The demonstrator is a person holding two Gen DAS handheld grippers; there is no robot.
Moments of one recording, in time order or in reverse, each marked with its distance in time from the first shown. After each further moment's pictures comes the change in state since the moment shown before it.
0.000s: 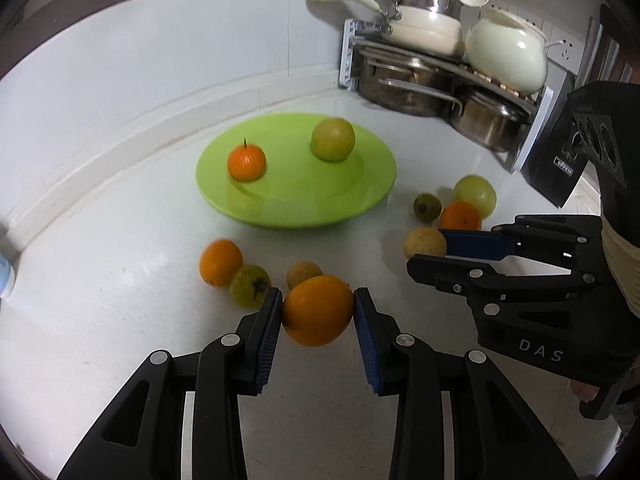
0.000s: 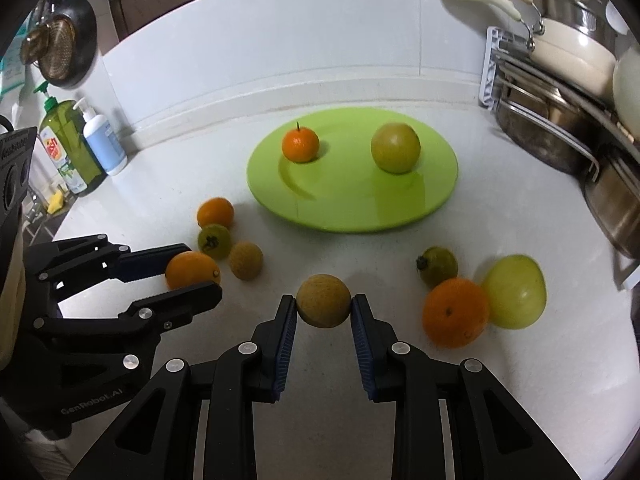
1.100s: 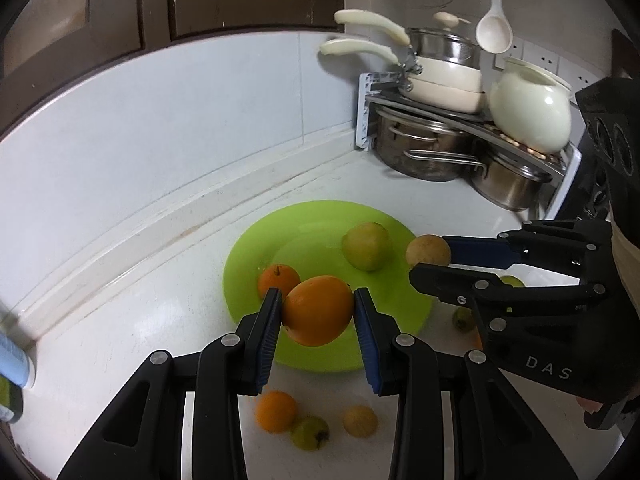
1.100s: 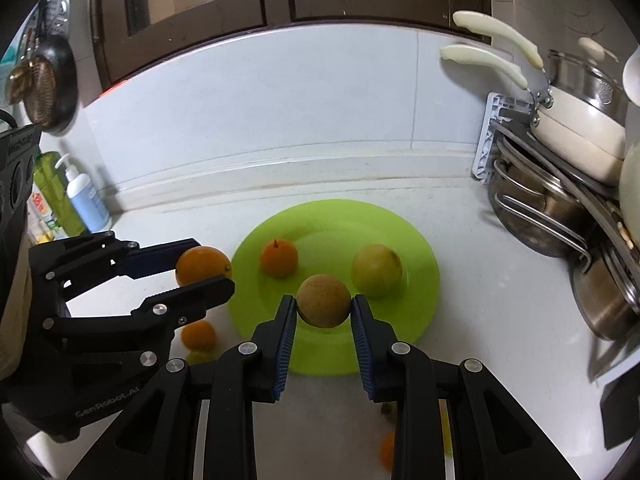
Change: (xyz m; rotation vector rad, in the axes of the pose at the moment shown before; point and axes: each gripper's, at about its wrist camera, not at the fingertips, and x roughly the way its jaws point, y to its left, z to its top) left arm 0.015 0.031 0.094 0.047 -0.107 0.027; right arm 0.000 -0.016 0.093 -0.013 -0.115 -0.041
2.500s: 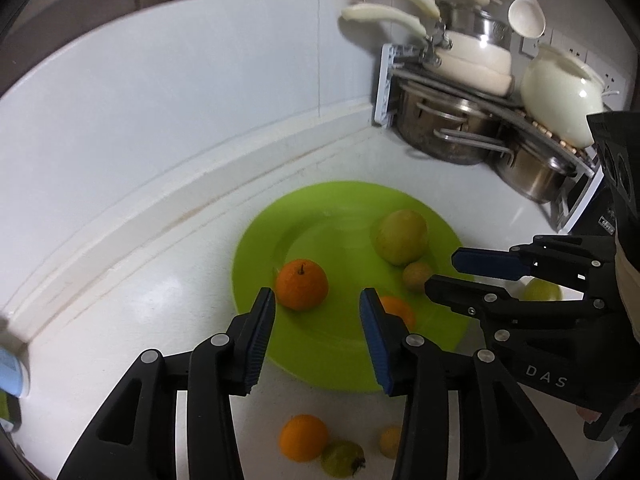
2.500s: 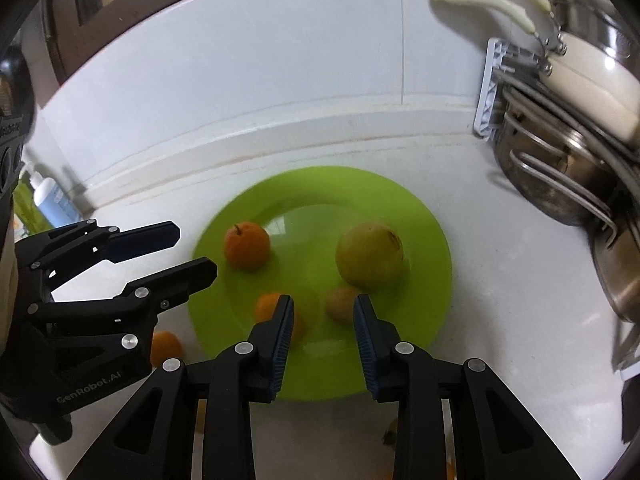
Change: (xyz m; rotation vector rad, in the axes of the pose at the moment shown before) left arm 0.029 0.016 0.005 -0.022 0.081 0.012; right arm 0.044 -0.016 0.005 0.077 0.107 -0.015
